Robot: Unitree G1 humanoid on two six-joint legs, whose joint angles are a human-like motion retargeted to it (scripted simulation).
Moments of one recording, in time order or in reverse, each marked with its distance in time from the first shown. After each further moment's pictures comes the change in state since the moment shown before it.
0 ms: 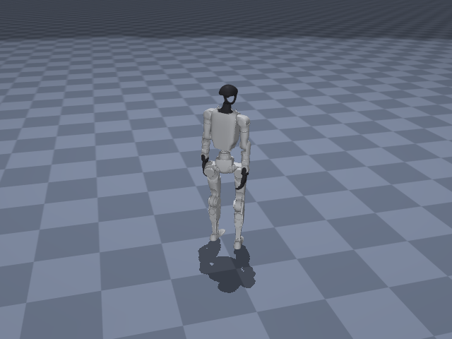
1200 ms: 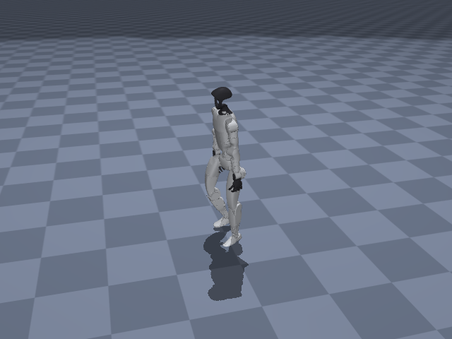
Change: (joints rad) left arm 0.028 0.037 0.089 0.084 -0.034 0.031 -0.029; right arm 0.015 0.007 0.006 -0.166 -0.083 -0.045 0.063; waist 0.020 -0.009 -0.042; left_leg -0.010 0.142 0.449 -0.058 -0.134 0.135; right_leg -0.166 -0.158 -0.347 0.394 -0.177 0.072
